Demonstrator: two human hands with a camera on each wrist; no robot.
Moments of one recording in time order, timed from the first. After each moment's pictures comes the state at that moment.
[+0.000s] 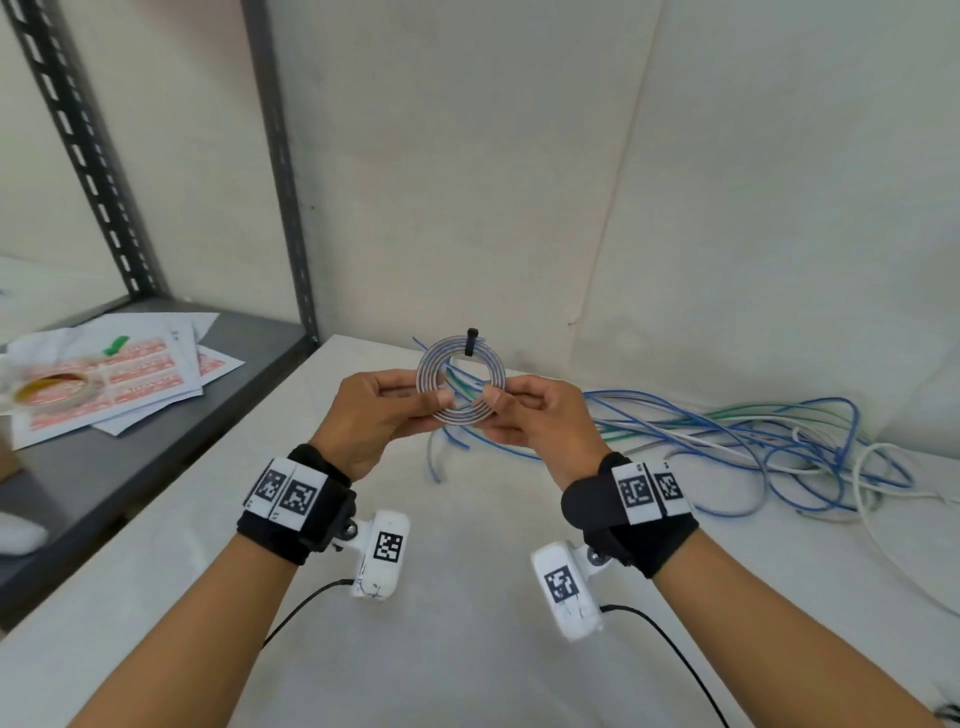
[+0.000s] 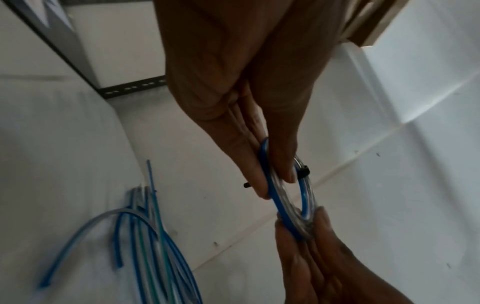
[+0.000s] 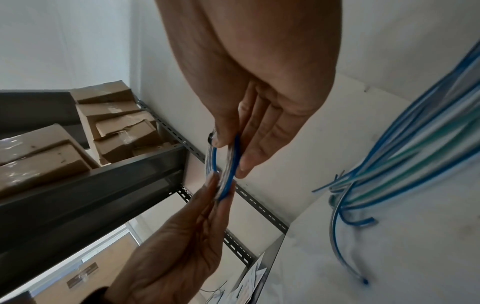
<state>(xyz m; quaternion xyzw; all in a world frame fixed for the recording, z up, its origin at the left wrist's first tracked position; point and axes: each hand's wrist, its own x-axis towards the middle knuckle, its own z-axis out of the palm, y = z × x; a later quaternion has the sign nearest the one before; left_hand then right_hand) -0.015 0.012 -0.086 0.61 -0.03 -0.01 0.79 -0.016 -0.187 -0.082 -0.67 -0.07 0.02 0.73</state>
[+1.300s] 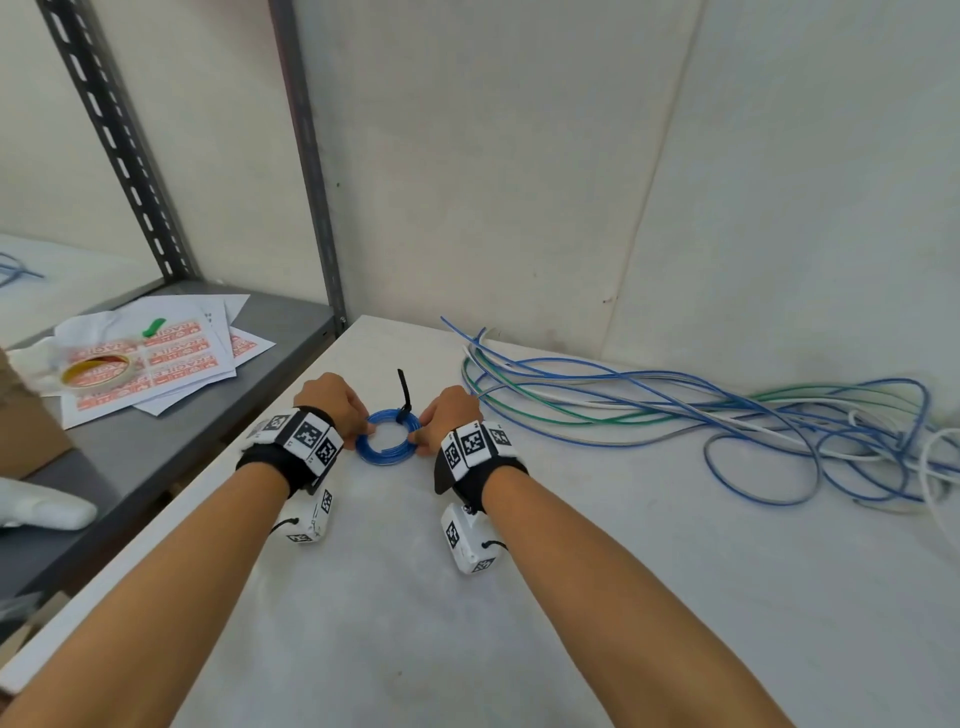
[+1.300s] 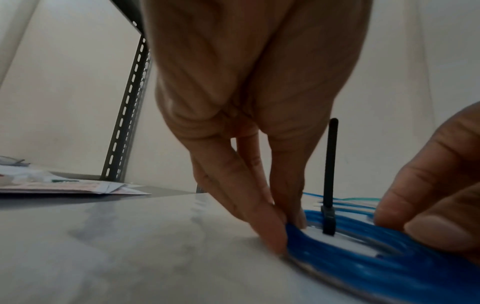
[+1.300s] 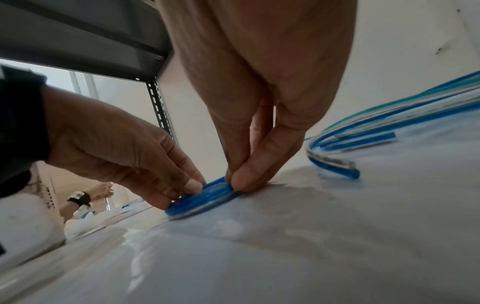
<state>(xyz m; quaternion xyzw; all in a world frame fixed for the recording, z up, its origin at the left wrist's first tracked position) 0.057 0.108 -0.147 0.92 0.20 -0.07 0.33 0.078 -0.051 -0.178 -0.93 -0.01 0.11 0.35</state>
